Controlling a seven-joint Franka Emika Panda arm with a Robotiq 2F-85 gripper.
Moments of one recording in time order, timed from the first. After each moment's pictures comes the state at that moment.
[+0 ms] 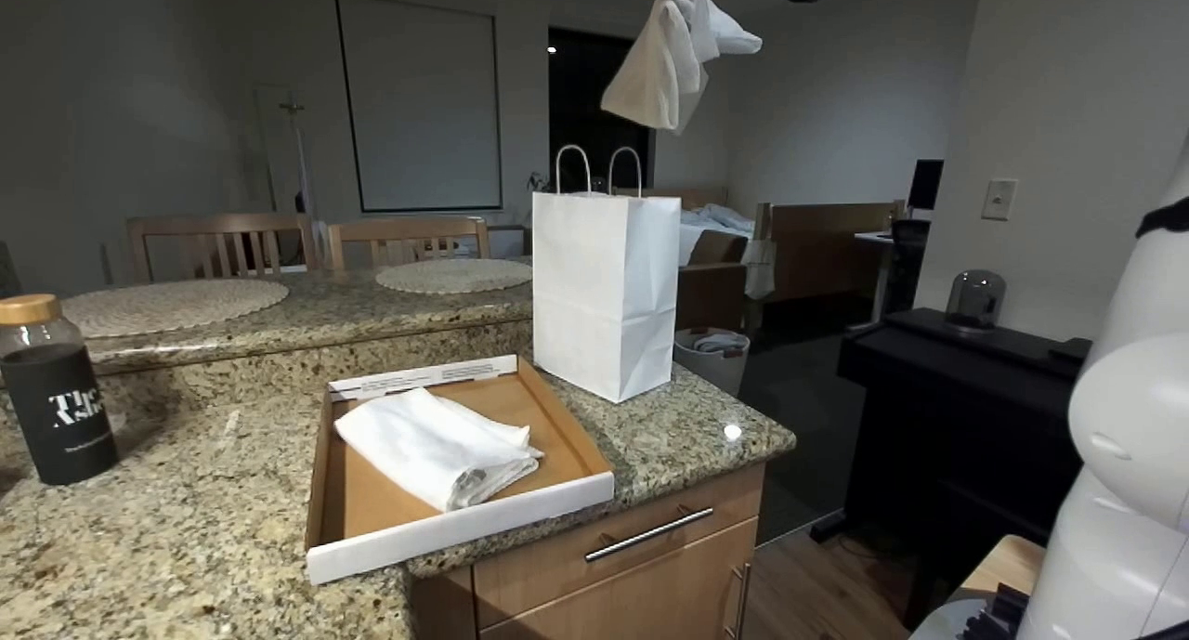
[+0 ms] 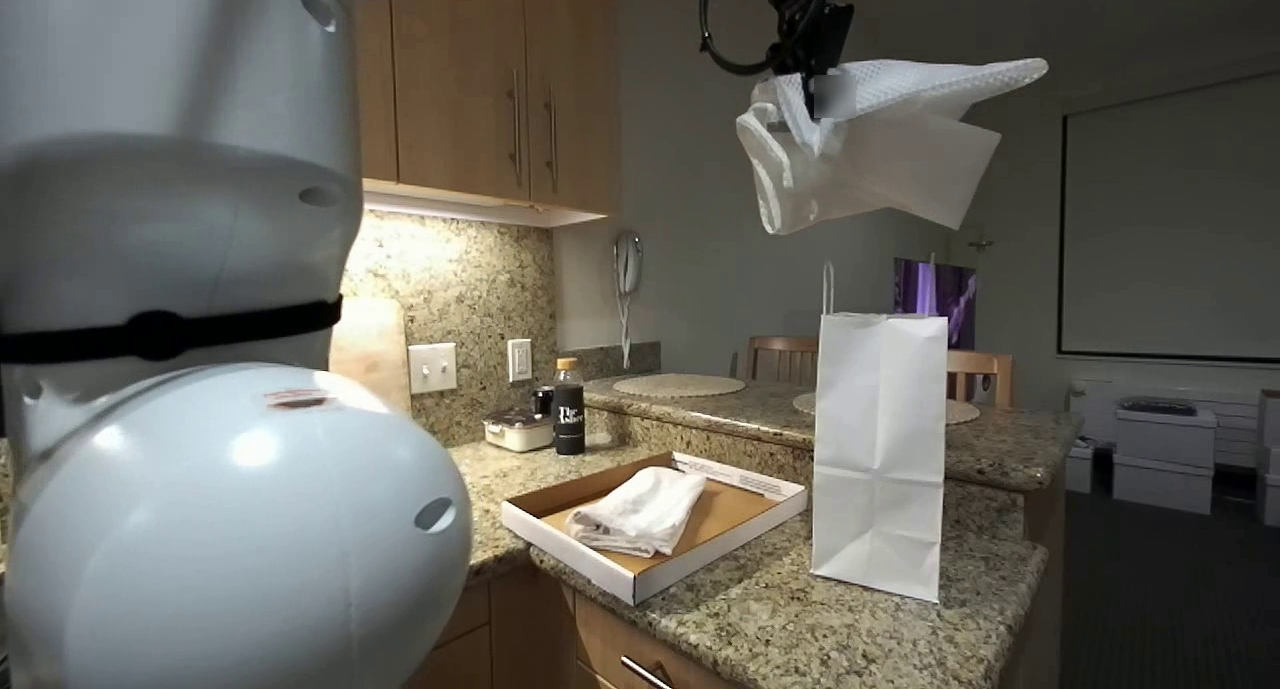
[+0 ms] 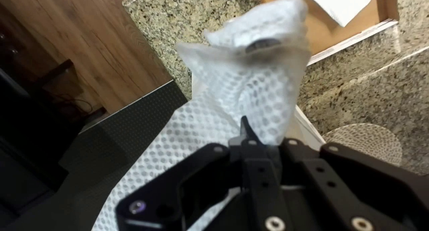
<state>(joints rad) -0.07 0.01 -0.06 -1.15 0.00 1.32 0.56</state>
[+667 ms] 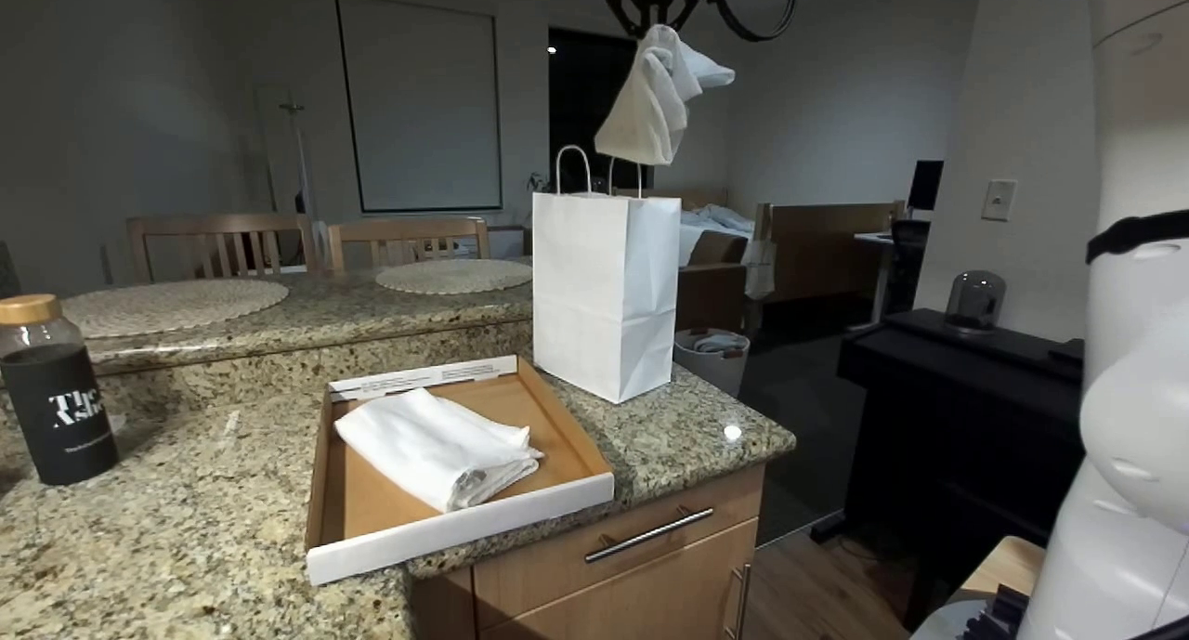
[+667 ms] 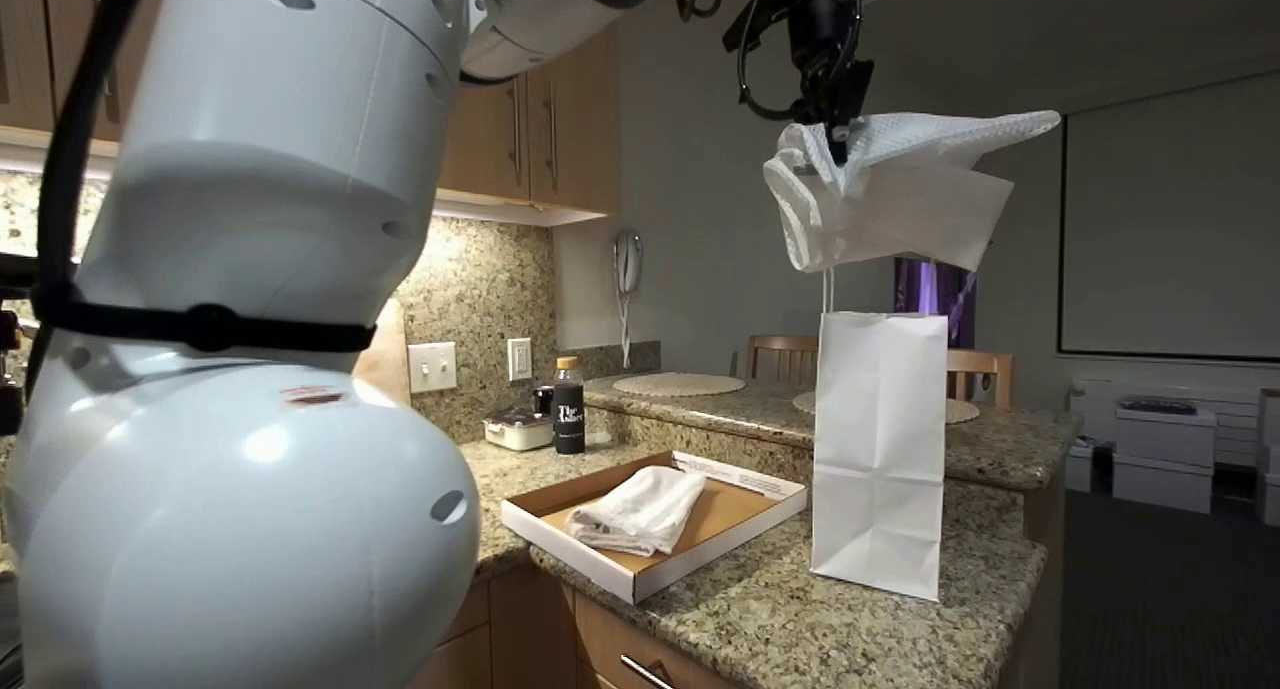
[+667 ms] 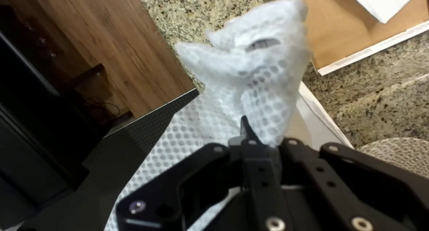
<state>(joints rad) -0.02 0.26 -0.08 -0.91 -0.08 1.21 0.56</state>
